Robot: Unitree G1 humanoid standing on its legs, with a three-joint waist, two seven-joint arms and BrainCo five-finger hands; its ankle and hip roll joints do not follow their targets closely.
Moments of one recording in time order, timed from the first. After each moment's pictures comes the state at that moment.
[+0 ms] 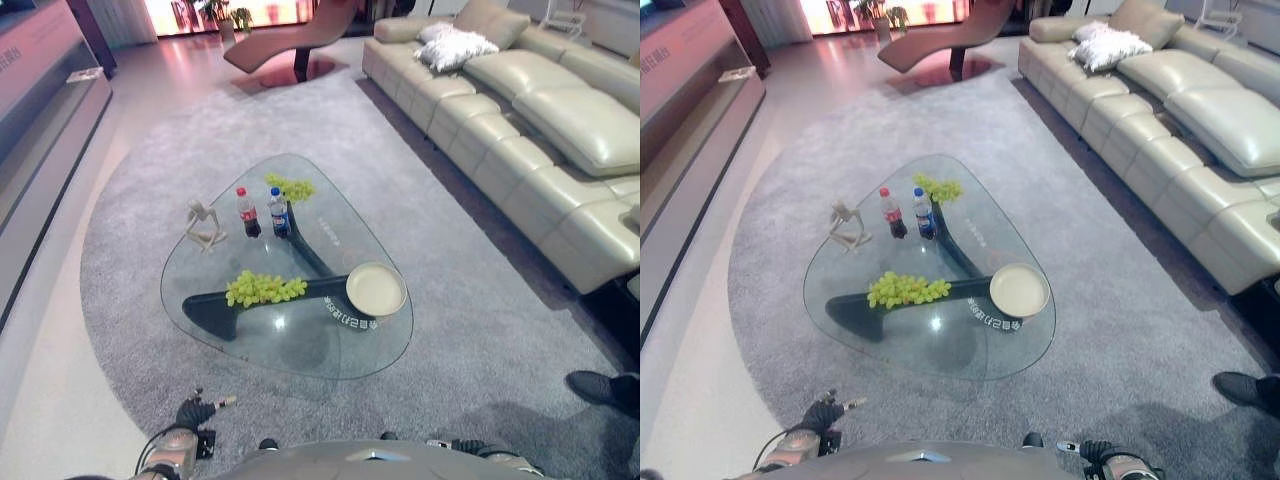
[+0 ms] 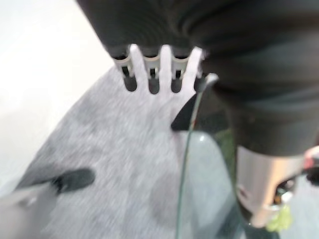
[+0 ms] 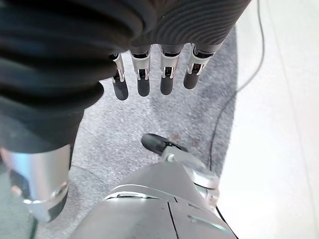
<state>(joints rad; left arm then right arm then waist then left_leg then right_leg) -0.07 0.29 -0.15 1.17 -0.20 -0.16 0.24 -0.04 -0.31 0.19 1.29 0.07 0.12 0.03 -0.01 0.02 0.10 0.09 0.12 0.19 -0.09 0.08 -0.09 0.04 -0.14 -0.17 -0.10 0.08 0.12</state>
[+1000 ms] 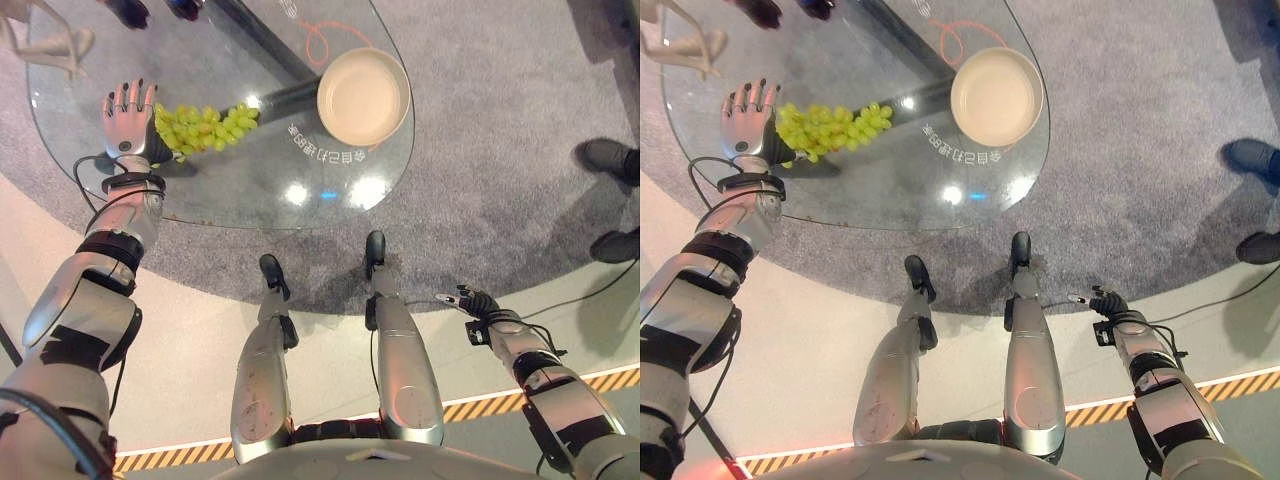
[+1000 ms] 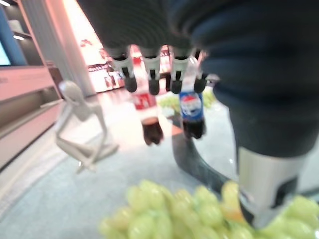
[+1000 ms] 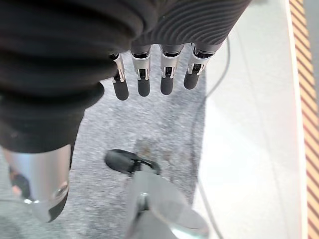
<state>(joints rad) -0.99 0.72 -0.61 1.06 0.55 0.08 0.64 -0.42 -0.49 0.29 1.17 0.28 0.02 0.02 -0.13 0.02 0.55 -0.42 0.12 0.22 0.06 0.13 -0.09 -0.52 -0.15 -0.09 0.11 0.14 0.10</state>
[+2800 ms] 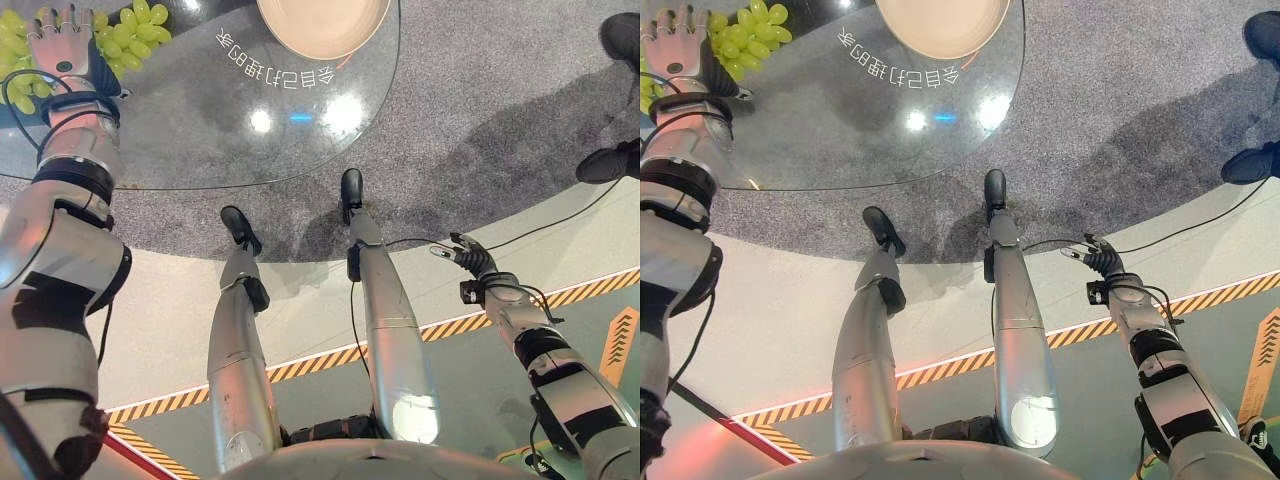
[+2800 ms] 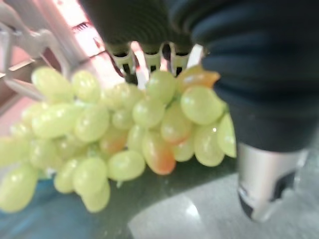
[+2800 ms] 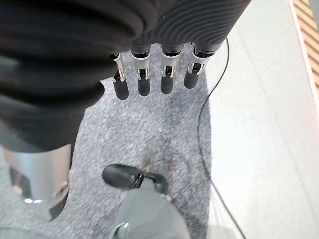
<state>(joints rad) -1.37 0.78 -0.77 1.32 0.49 0.13 0.38 -0.47 -0.55 0.33 0.92 0.43 -0.07 -0.02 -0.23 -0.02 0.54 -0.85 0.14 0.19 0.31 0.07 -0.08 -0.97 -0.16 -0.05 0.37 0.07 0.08</state>
